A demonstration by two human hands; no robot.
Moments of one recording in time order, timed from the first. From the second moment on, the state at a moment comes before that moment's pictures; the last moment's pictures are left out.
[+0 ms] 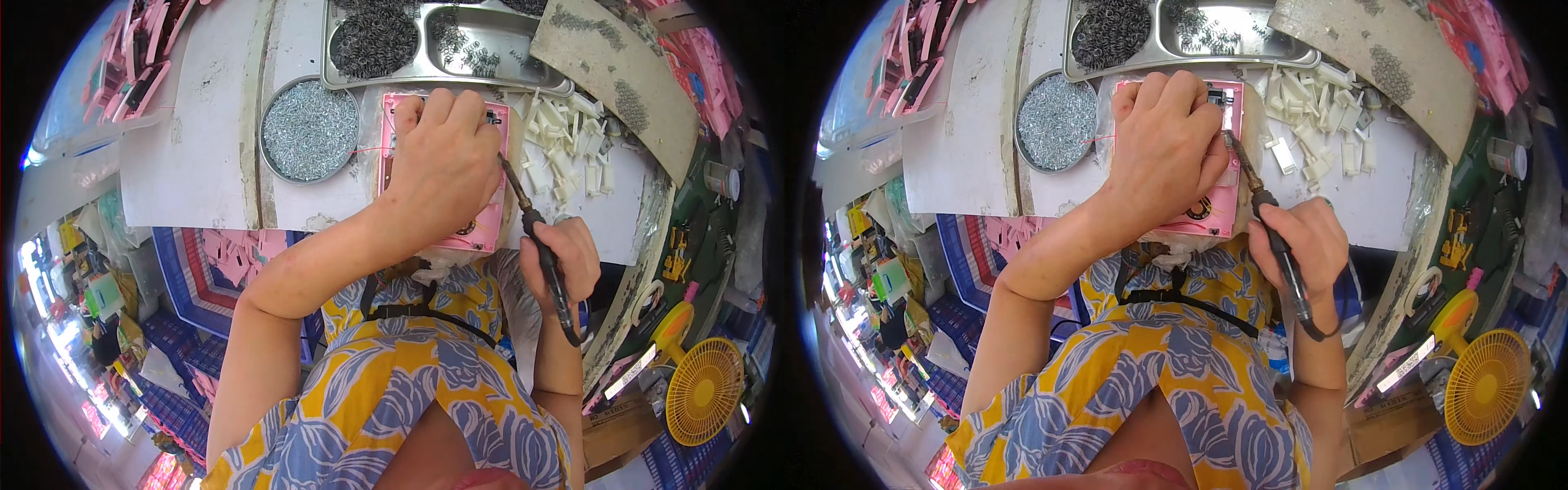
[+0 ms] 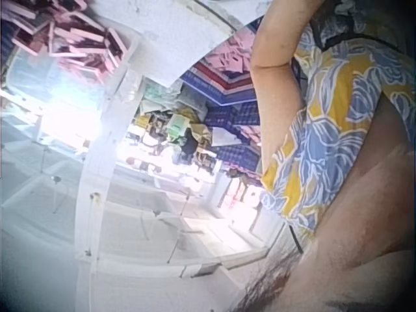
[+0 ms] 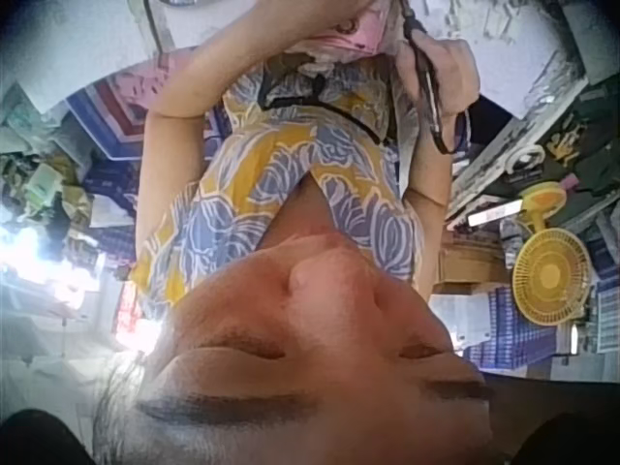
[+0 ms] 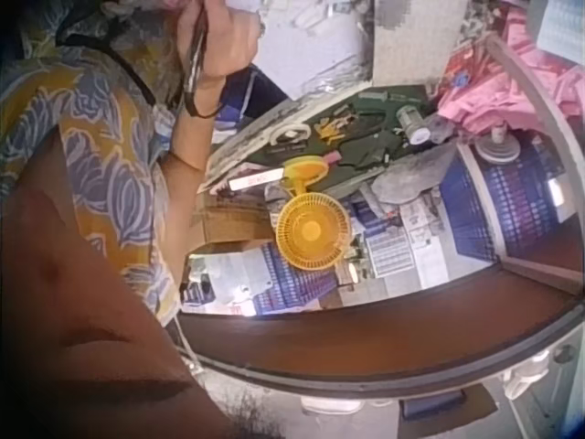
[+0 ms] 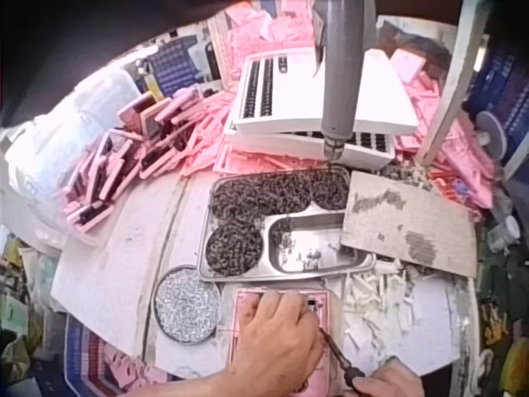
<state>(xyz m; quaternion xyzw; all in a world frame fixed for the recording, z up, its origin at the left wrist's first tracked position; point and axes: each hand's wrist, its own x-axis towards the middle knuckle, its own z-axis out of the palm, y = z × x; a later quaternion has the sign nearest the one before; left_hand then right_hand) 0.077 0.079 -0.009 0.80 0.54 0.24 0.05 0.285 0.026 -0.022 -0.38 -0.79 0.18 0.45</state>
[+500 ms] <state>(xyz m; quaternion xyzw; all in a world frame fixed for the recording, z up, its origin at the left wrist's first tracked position) 0.075 0.078 -0.007 0.81 0.54 0.23 0.05 0.294 0.027 -0.015 -0.42 -0.73 0.22 0.49</state>
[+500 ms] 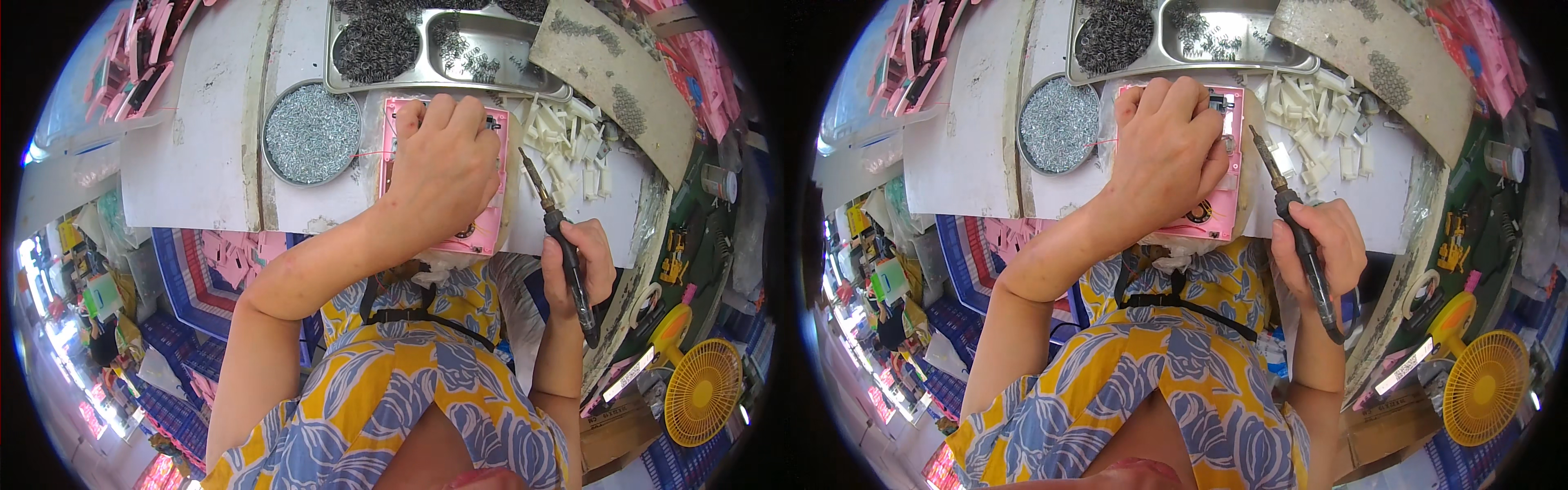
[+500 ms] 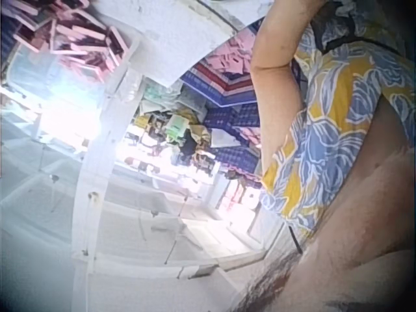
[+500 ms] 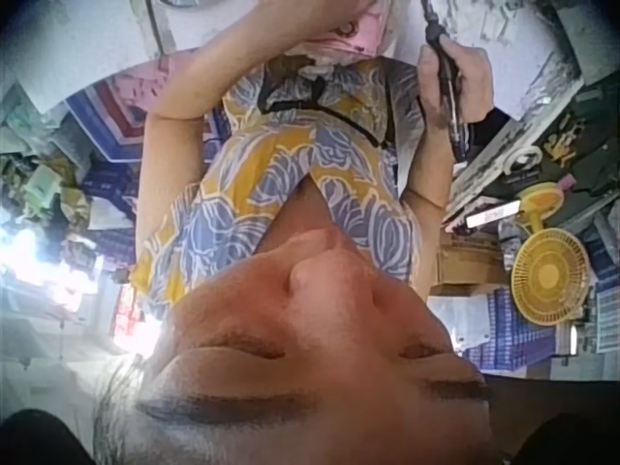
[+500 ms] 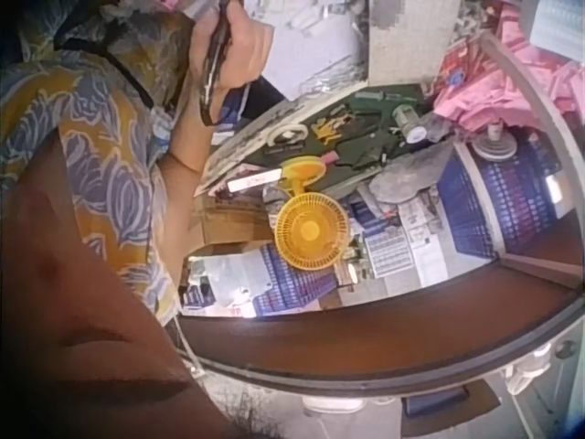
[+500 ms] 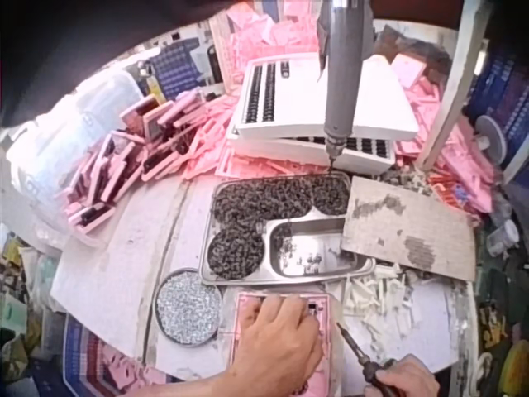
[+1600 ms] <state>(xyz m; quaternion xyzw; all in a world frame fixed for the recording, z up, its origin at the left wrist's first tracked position) 0.021 0.068 -0.004 0.43 0.49 0.40 0.64 0.233 0.054 0.002 -0.44 -0.56 0.49 0.50</state>
